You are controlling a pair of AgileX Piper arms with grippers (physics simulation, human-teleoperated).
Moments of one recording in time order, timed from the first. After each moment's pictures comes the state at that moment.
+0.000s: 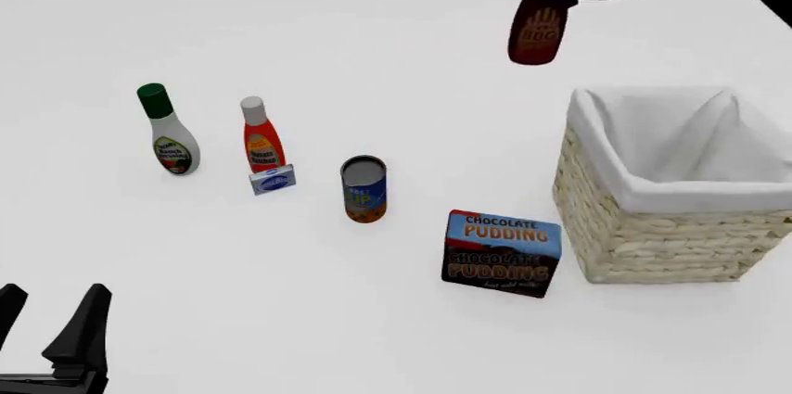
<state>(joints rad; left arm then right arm) 0.00 0.01 0.00 0.00 0.00 0.28 1.58 -1.78 0.70 -0.23</state>
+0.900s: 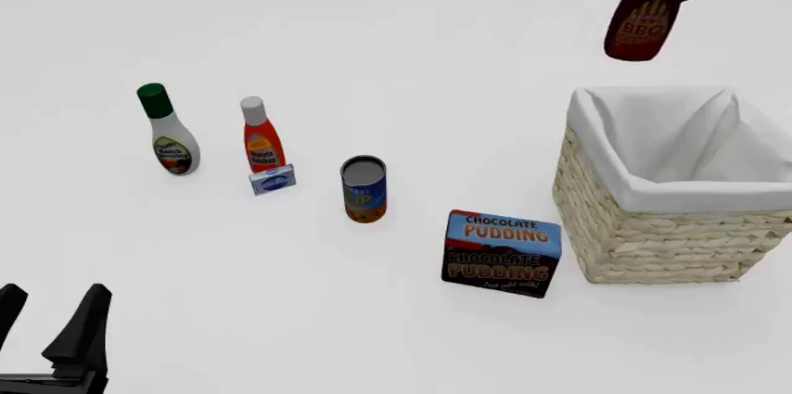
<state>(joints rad) 0.00 0.01 0.00 0.00 0.00 0.08 1.40 -1.65 0.70 -0.25</state>
